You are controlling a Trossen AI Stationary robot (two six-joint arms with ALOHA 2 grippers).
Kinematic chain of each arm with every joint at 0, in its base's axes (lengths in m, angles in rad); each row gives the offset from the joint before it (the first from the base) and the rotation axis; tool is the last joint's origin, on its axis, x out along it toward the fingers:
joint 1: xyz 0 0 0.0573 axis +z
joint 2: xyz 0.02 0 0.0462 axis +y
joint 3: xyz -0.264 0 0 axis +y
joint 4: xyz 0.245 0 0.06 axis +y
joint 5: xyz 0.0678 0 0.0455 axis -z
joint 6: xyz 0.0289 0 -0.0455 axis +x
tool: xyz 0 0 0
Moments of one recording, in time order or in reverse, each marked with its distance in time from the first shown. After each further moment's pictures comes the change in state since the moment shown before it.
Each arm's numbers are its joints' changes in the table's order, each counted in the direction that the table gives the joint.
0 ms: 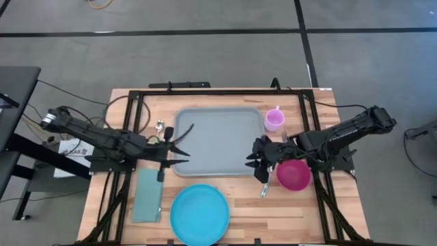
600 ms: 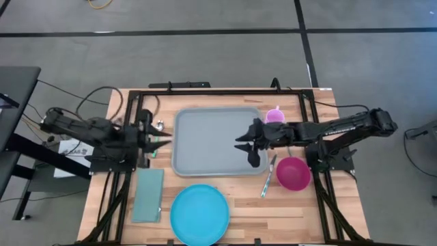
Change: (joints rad) left arm 0.000 -0.259 0.014 -0.107 -0.088 0.057; right arm -0.189 0.000 0.005 -0.250 -0.054 -0.264
